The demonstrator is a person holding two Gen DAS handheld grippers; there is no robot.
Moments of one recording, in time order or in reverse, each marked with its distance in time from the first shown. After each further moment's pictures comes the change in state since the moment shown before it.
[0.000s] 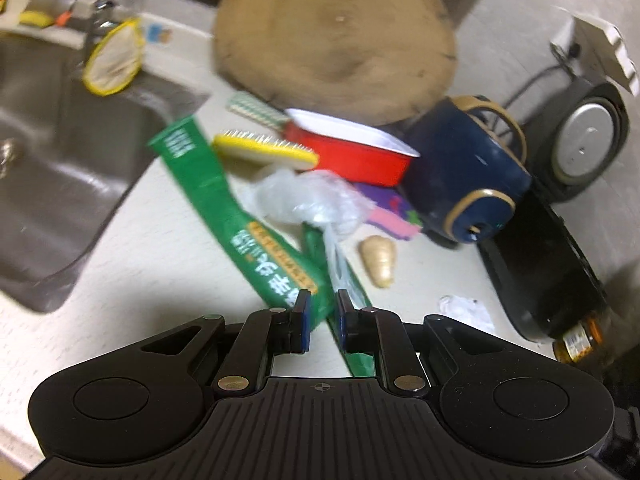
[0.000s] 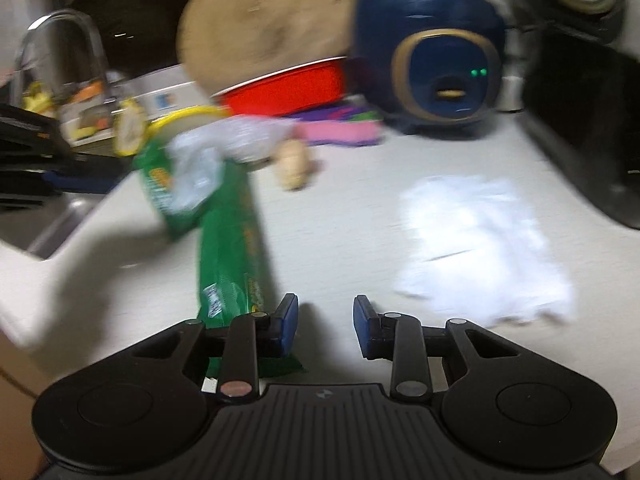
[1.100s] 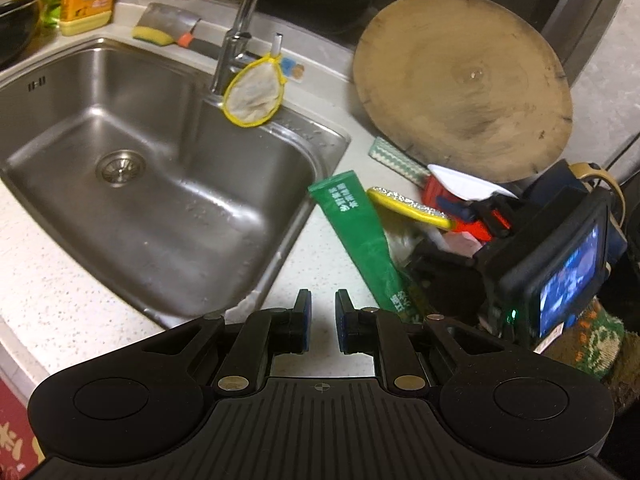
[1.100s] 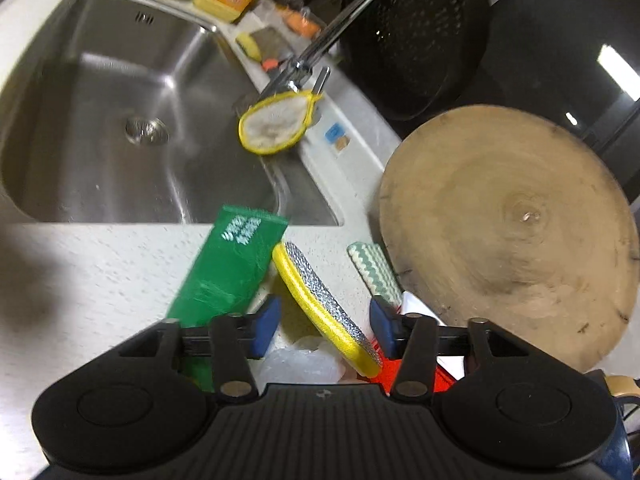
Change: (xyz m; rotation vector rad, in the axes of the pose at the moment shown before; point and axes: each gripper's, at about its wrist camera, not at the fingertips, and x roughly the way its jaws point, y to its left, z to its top) left arm -0.041 0.059 0.036 -0.100 -0.063 0.298; right arm 0.150 0.185 0.119 -1.028 -0.210 -0.040
